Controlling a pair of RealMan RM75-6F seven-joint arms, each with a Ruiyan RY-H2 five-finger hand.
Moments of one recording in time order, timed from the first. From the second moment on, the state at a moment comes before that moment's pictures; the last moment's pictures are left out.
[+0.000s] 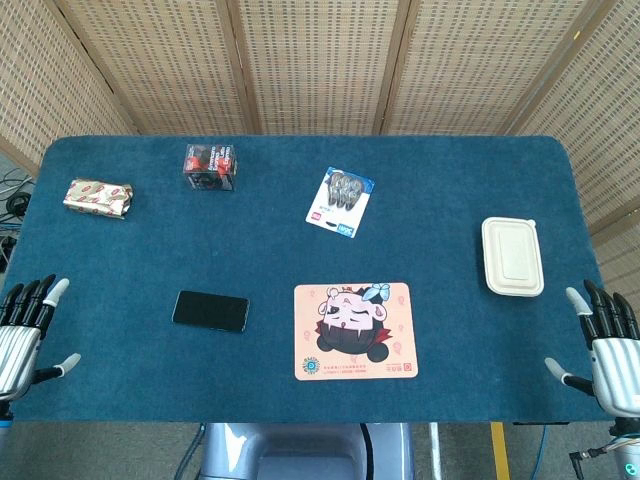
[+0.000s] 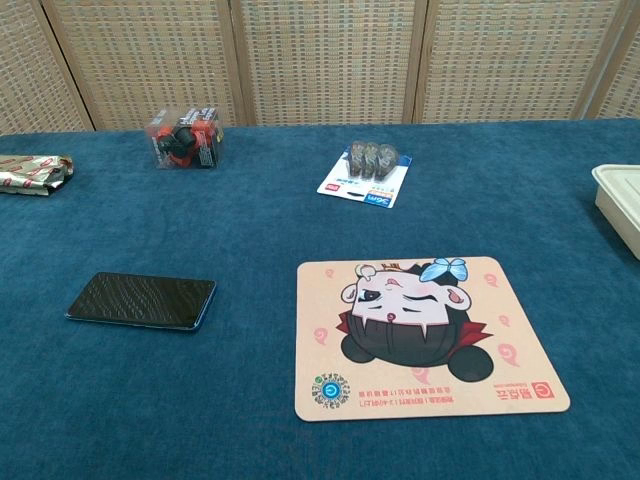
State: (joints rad) left arm -0.08 -1.11 0.00 -1.63 1.55 1.51 0.13; right arm 0.03 -1.09 0.07 -1.63 -1.56 1.58 -0.02
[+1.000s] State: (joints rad) left arm -0.42 -1.23 -0.06 -1.65 1.48 0.98 0.15; right arm 0.04 -1.08 0.09 -1.62 -1.49 1.54 0.03
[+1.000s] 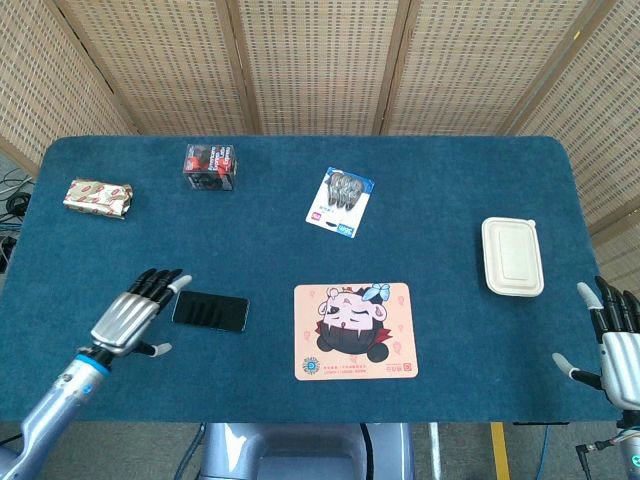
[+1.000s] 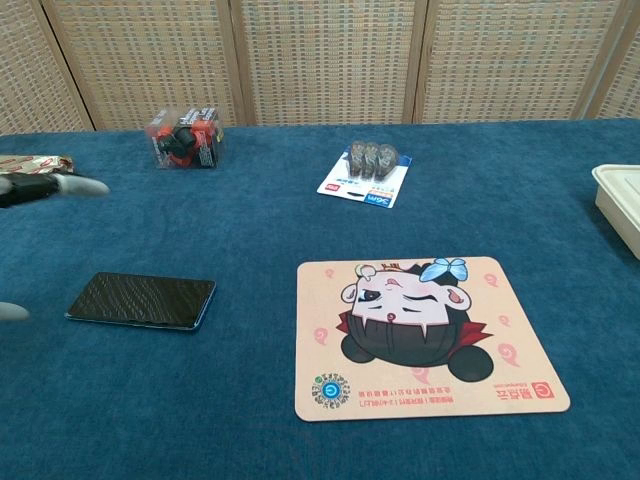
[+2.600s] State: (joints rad) left arm -0.84 -1.63 -0.10 -1.54 0.62 0.96 0.76; right arm 0.05 -1.06 0.09 -1.60 -1.48 1.50 0.09
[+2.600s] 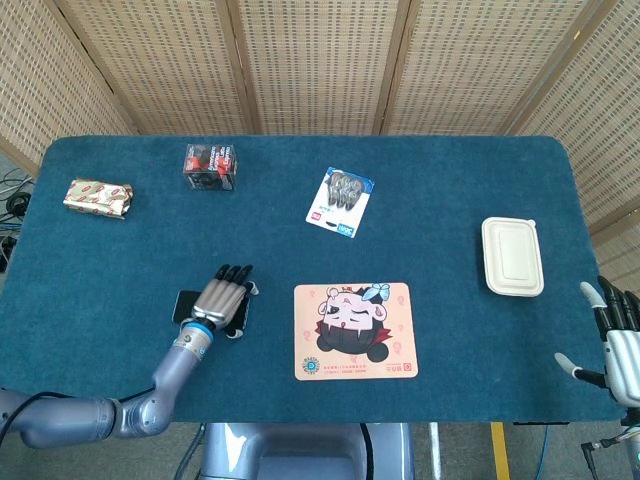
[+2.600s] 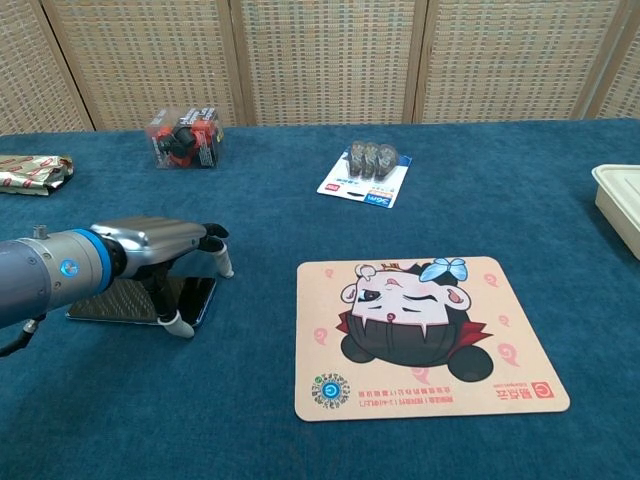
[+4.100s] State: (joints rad) left arm -0.61 -1.28 -0.18 -1.70 1.06 0.95 -0.09; right arm 0.05 -1.07 0.09 -1.61 -1.47 1.50 0.05
